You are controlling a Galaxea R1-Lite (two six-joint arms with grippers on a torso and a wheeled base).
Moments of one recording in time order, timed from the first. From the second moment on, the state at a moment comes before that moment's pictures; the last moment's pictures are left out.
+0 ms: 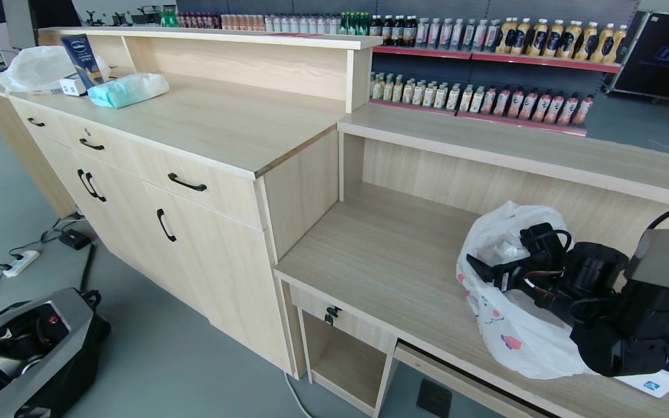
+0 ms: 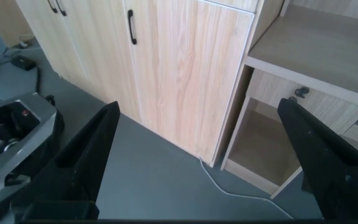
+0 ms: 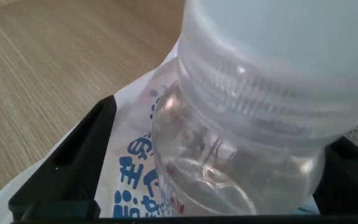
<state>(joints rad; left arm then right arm) 0.00 0.00 0.00 0.00 0.04 -0.02 0.02 2.26 -0.61 -1.56 0.24 -0.17</state>
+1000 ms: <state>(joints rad) 0.00 0.00 0.00 0.00 0.04 -0.02 -0.12 1.84 -0.51 -1.36 0.23 -0.29</state>
